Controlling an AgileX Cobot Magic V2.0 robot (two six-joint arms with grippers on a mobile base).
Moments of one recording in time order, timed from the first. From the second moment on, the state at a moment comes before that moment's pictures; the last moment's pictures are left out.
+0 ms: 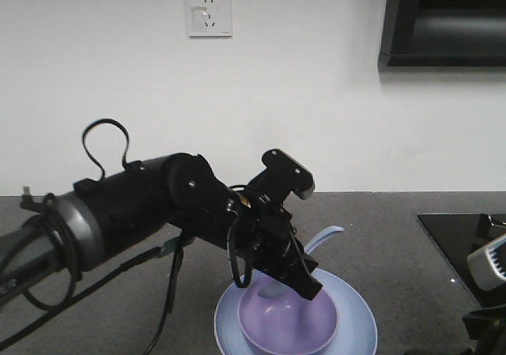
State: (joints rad) left arm -0.65 1.97 -1.82 -0.45 0.77 0.65; right arm 0.28 0.92 -0.88 0.18 0.77 -0.23
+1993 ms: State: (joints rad) left arm -0.25 1.34 -1.72 0.07 1.27 0.23; right arm 0.28 0.92 -0.88 0.18 0.77 -0.23
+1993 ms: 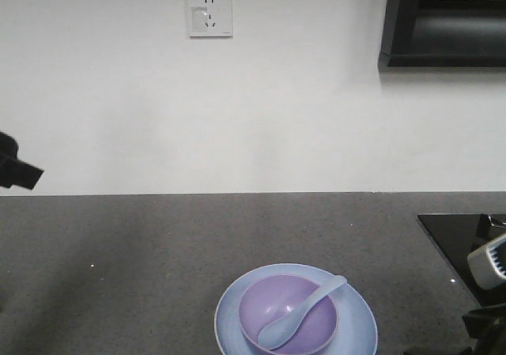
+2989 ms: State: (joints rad) left arm 0.27 1.43 -1.47 0.06 1.19 0.19; right arm 0.28 0.92 -0.88 0.18 0.77 -0.23
